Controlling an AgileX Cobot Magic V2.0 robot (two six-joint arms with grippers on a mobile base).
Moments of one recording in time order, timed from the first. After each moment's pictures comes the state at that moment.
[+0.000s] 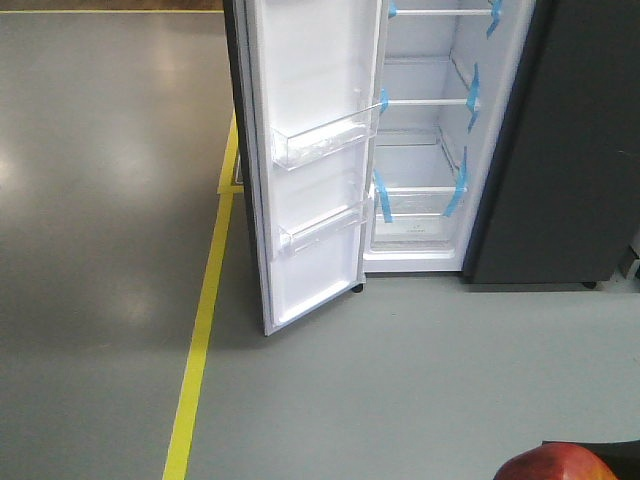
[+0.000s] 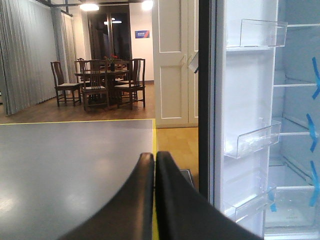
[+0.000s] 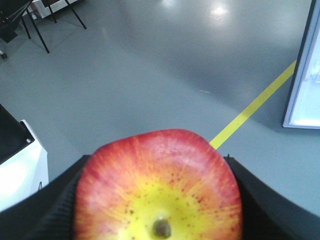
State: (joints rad) left arm 0.04 -0.01 0.03 0.03 -0.03 -0.06; right arm 0.06 0.42 -0.53 0.89 1.07 -0.79
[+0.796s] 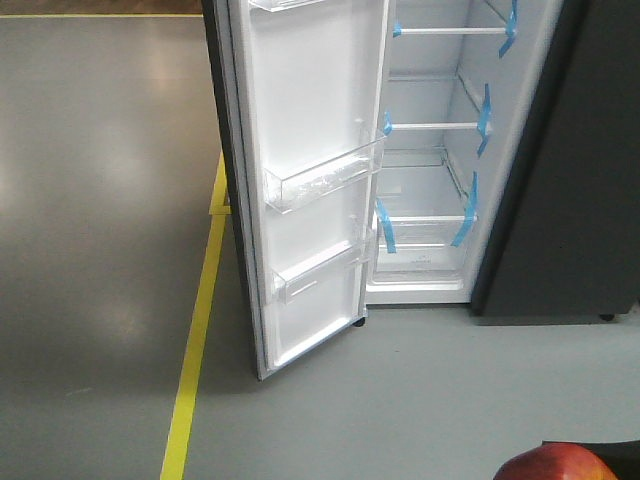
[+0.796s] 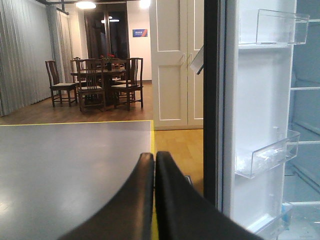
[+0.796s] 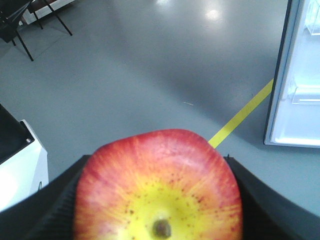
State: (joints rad) left arm 0.04 -0.01 0.03 0.03 -0.03 -0.06; right arm 0.06 0.42 -0.53 0.89 1.07 -0.79
